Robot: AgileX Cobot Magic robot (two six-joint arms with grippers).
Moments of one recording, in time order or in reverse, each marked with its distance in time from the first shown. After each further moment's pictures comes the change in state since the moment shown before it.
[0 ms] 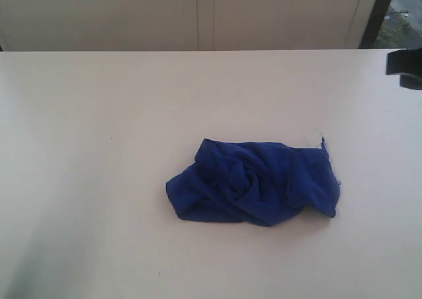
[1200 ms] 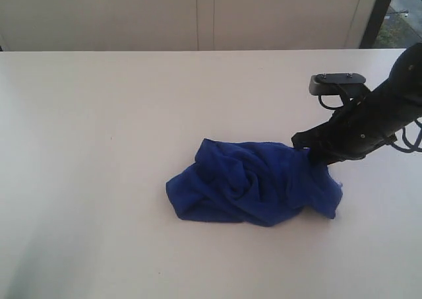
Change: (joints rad) left arm 0.000 0.000 0.000 0.000 0.000 0.000; right arm 0.100 0.698 -0.104 0.129 -0.081 -0.225
